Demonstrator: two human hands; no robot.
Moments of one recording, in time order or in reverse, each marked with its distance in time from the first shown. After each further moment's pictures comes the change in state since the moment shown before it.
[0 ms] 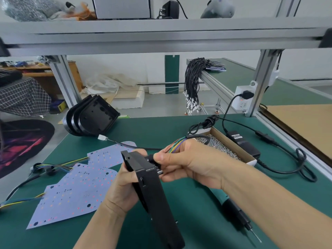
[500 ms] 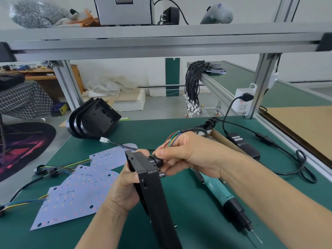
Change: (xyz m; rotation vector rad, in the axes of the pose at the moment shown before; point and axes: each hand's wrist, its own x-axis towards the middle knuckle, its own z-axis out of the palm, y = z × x) left_hand 0.006 -0.005 -0.012 -0.061 0.011 -0.070; right_hand 0.008 -0.011 -0.005 -0.169 0.021 -0.043
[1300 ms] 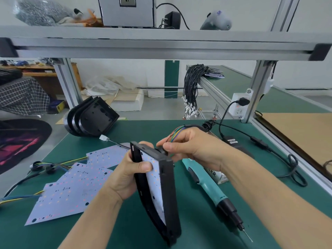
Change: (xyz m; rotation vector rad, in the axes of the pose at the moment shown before) left_hand 0.006 0.023 0.027 0.129 -0.189 -0.026; right_hand 0.000 0.002 -0.020 -0.011 0.003 -0.141
